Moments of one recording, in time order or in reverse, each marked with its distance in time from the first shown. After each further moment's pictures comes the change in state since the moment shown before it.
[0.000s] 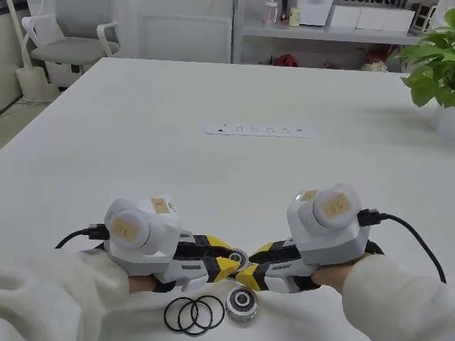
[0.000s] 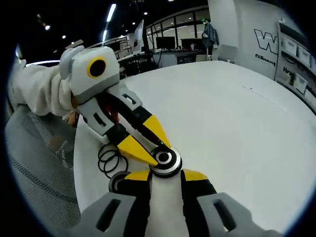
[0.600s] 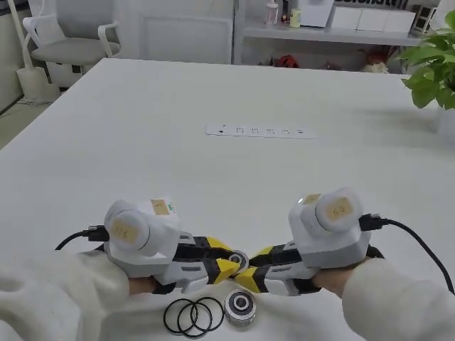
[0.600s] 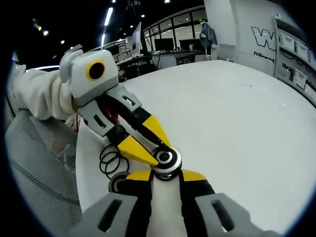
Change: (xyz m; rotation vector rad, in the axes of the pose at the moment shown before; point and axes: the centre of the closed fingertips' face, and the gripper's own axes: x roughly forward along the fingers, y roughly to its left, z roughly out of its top) left arm 0.000 0.000 0.000 -0.009 -0.002 0.002; right arm 0.000 0.002 -0.001 0.035 -0.014 0.020
